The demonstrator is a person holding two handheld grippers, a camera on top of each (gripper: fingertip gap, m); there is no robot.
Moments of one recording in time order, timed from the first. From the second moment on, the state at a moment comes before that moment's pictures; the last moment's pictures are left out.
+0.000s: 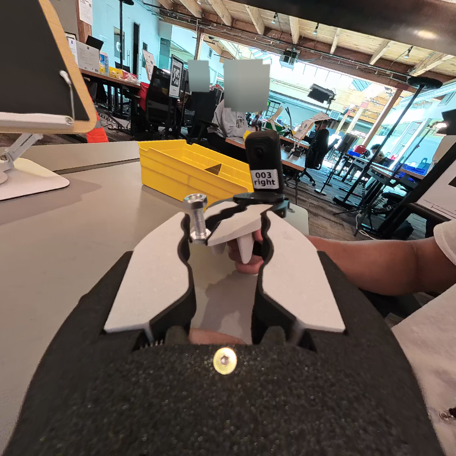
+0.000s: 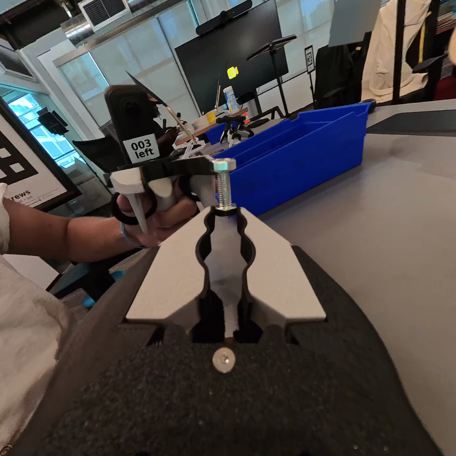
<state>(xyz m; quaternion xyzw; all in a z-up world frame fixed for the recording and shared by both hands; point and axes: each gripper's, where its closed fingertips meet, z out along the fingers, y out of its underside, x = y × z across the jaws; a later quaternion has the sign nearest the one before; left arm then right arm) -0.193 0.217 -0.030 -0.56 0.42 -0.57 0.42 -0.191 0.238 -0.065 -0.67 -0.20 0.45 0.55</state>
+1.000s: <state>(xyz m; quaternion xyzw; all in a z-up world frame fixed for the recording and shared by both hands) -0.195 0.212 -0.026 -0.55 0.43 -0.59 0.41 -0.210 0.224 -0.062 -0.66 -0.23 0.48 0.53</state>
